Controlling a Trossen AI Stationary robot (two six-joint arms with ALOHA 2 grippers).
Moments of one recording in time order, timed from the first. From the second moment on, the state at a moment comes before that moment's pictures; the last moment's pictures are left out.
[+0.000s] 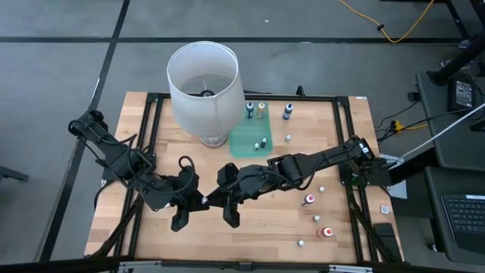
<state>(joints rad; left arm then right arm) -0.64 1.35 1.49 -0.78 -0.36 -0.81 0.35 2.02 2.12 -0.48 0.08 0.56</state>
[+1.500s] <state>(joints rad) -0.61 1.35 1.49 -0.79 -0.39 -0.80 0.34 2.02 2.12 -0.48 0.08 0.54</state>
